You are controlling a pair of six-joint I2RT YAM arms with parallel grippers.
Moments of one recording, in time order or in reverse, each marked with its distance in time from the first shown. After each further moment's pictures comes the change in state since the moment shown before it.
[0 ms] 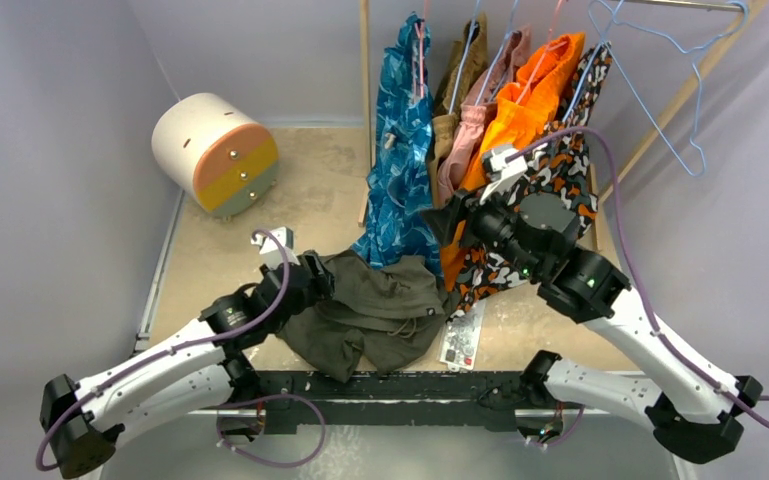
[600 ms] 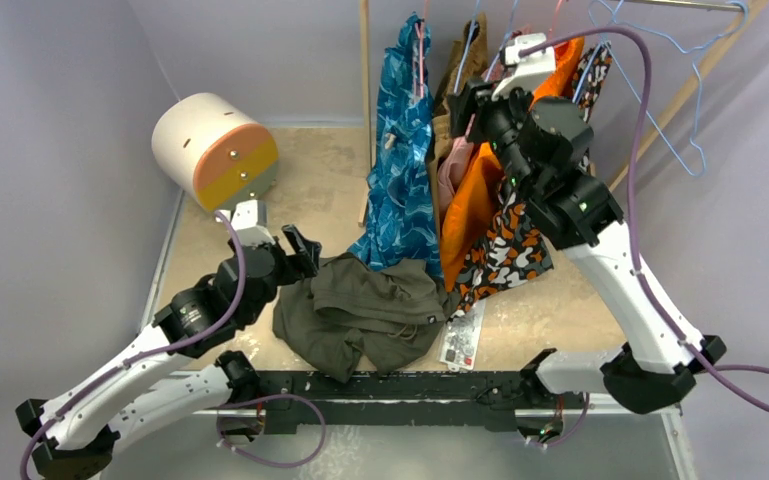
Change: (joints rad) left arm 0.000 -0.104 0.301 -0.163 -0.100 0.193; right arm -0.133 0.353 0.566 0.047 0.219 -0.280
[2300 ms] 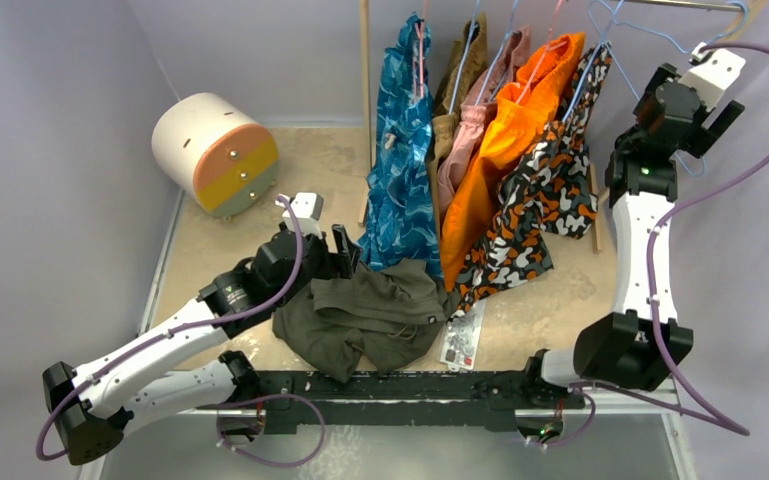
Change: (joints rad) left arm 0.000 0.215 -0.021 0.266 0.247 0.176; right arm -0.950 0.116 -0.213 0.310 0.314 -0.098
